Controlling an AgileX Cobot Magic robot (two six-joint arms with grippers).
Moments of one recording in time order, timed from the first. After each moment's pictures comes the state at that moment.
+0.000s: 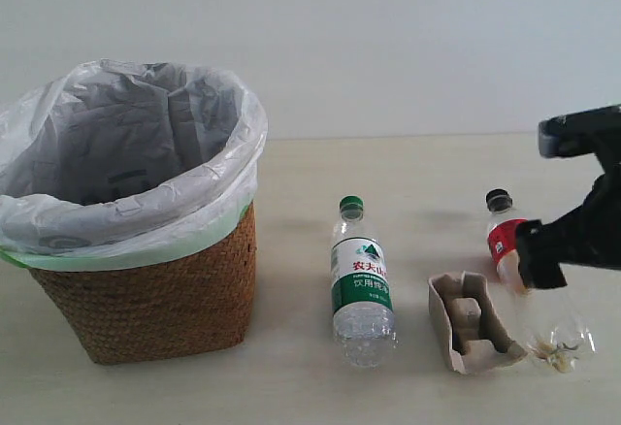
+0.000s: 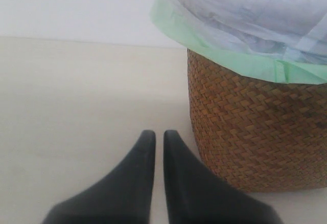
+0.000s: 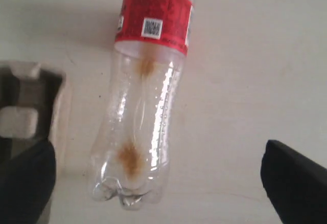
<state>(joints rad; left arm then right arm) 0.06 0.00 0.00 -0.22 0.31 0.15 0.25 1.44 -0.81 -0.25 0.59 0.24</state>
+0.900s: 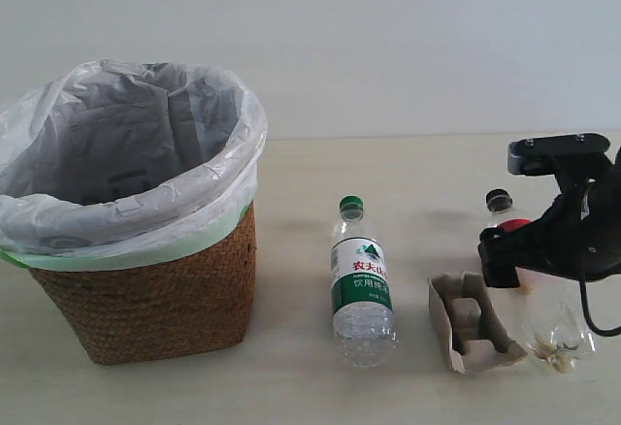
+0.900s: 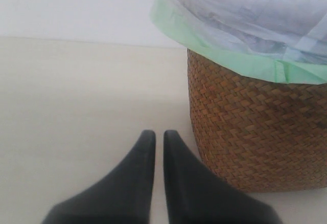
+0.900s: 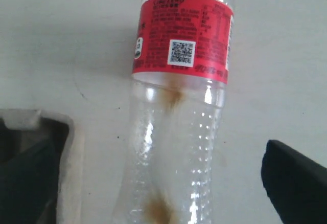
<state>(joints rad) 0.06 0.00 0.00 -0.22 0.31 0.15 0.25 1.62 -0.82 -0.24 0.38 0.34</state>
